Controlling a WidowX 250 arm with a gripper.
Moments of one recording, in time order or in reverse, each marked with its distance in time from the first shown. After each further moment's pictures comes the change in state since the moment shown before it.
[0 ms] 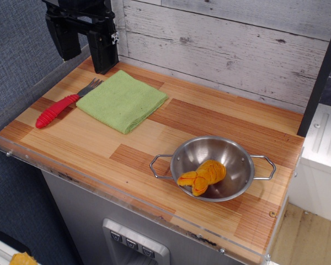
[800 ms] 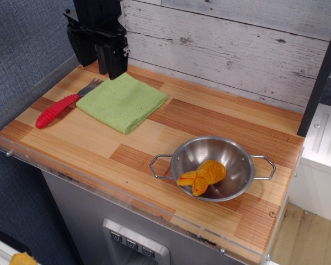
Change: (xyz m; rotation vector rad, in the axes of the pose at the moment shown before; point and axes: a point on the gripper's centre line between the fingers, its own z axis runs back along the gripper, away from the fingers) arm 0.037 0.018 -0.038 0.023 -0.065 -0.061
